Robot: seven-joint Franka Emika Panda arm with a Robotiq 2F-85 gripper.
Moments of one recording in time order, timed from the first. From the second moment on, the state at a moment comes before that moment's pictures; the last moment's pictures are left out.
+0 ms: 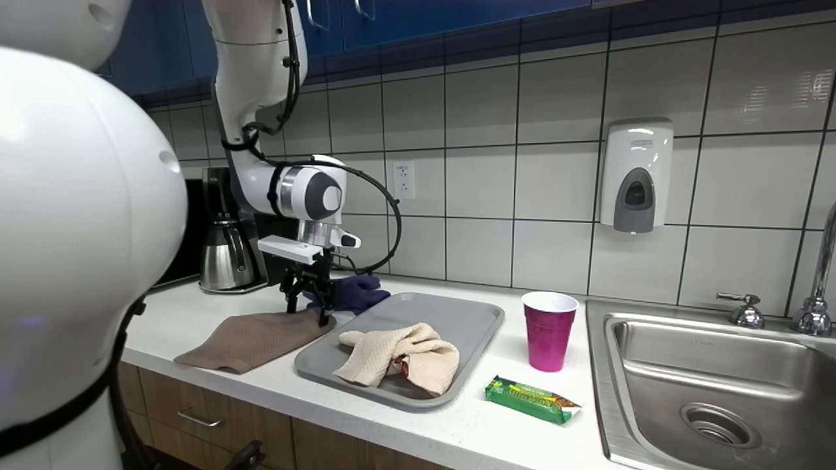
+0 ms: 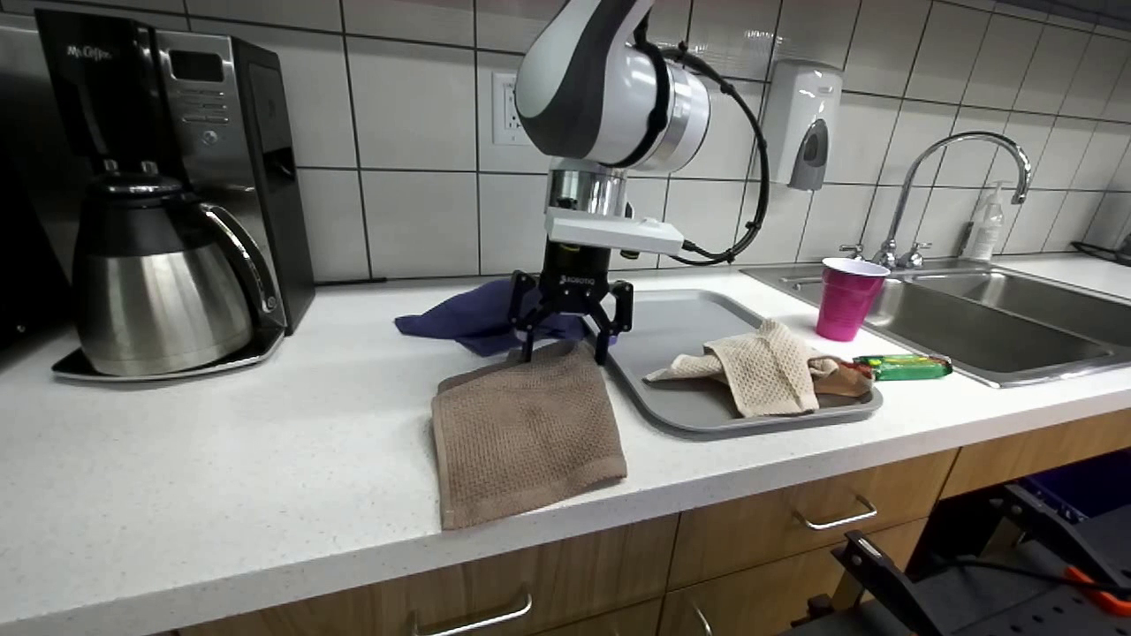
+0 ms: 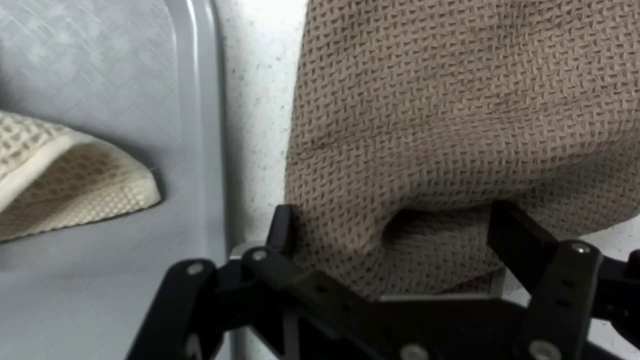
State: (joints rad) arm 0.22 0.46 0.16 -2.10 0.16 2.45 0.22
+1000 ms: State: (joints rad) arm 0.24 0.50 0.15 -2.07 0.15 2.45 0.22
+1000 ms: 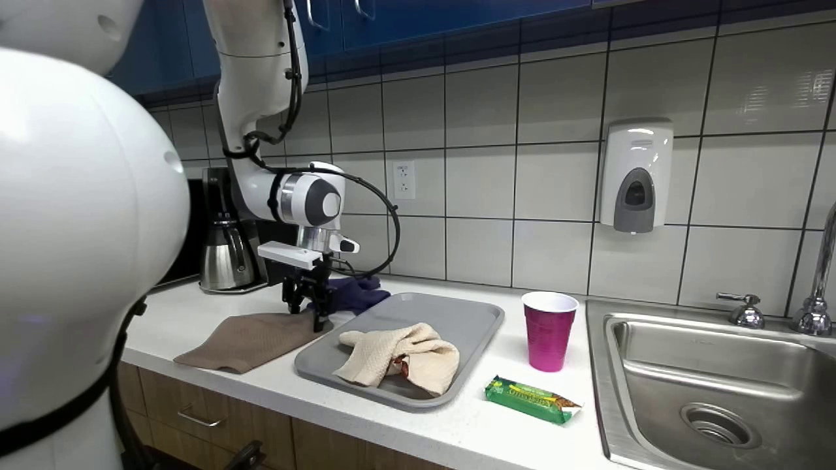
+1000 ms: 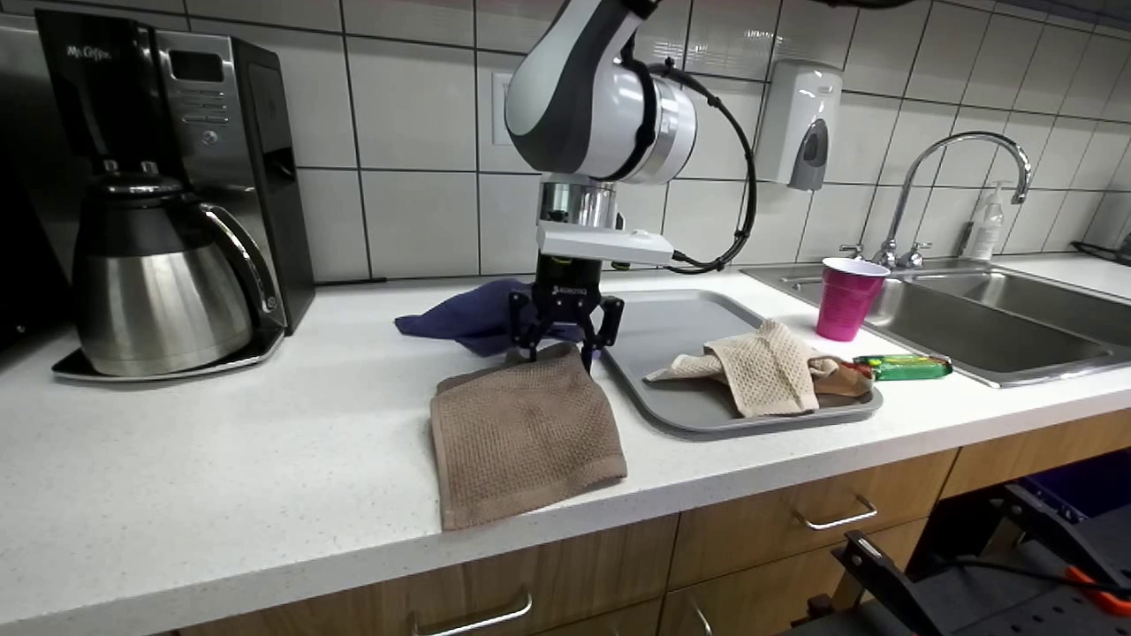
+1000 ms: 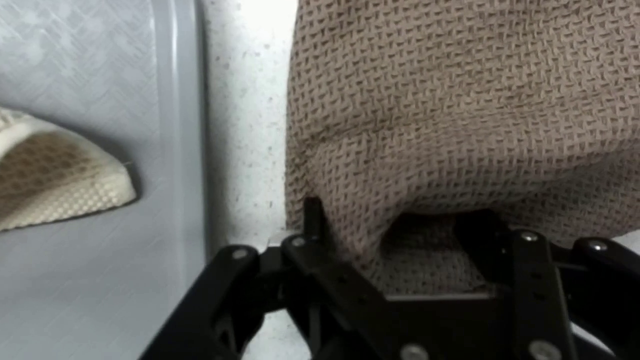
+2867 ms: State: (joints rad) arm 0.26 0.30 0.17 -2.15 0.15 2.46 0.22
